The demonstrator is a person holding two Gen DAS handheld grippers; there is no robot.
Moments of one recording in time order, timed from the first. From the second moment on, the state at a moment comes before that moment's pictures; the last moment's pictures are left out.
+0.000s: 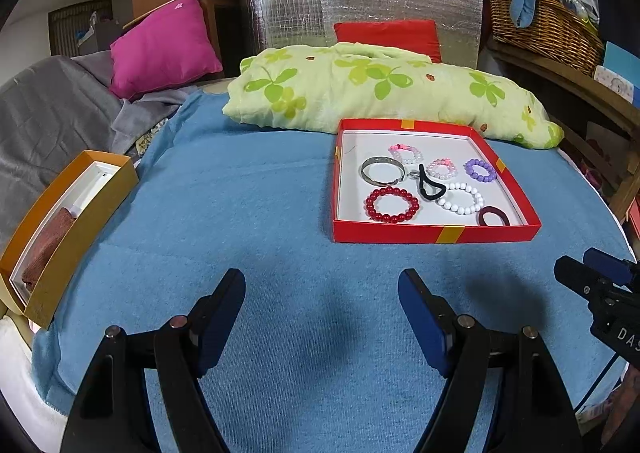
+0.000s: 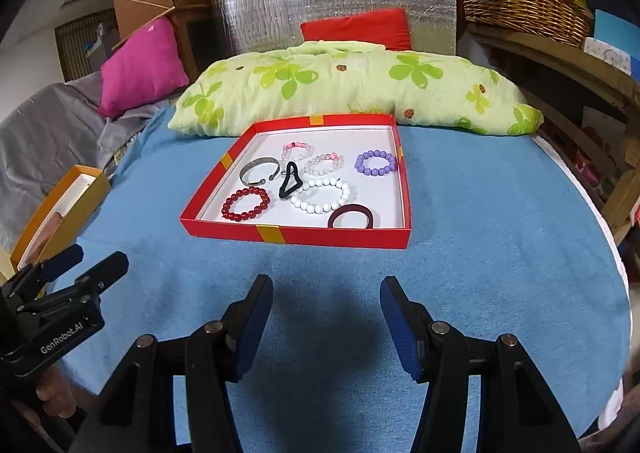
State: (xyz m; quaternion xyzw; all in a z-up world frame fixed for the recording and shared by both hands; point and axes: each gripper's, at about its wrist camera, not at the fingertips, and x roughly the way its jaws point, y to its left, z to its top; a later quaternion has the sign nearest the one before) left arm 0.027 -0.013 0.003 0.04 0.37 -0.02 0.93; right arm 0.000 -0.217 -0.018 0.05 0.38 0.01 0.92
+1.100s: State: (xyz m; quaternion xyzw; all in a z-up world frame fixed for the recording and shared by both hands) left arm 0.021 -0.019 0.013 0.04 0.35 -0.02 0.93; right arm -0.004 -0.221 -0.014 0.06 0.37 0.02 0.93
